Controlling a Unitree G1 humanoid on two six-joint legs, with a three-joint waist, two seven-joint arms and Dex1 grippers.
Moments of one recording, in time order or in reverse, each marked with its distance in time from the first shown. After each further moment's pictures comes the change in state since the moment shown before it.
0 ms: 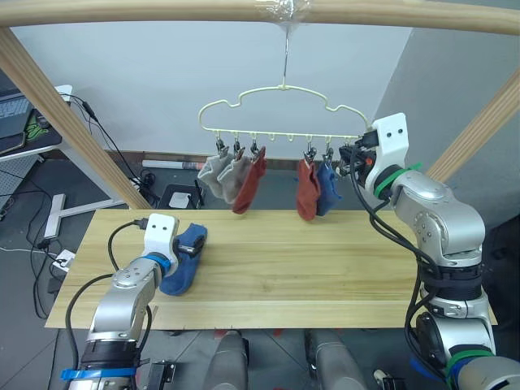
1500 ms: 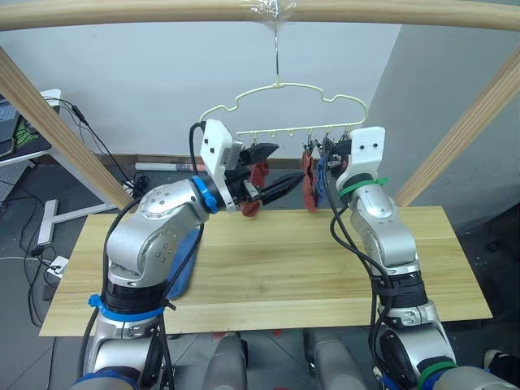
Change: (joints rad) left arm -0.435 -0.032 -0.091 -0.414 -0.383 0.200 -0.363; right arm 0.068 0.245 0.096 0.198 -0.238 -0.531 -0.285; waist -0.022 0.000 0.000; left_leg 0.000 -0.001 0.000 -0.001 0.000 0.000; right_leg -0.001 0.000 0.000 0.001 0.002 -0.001
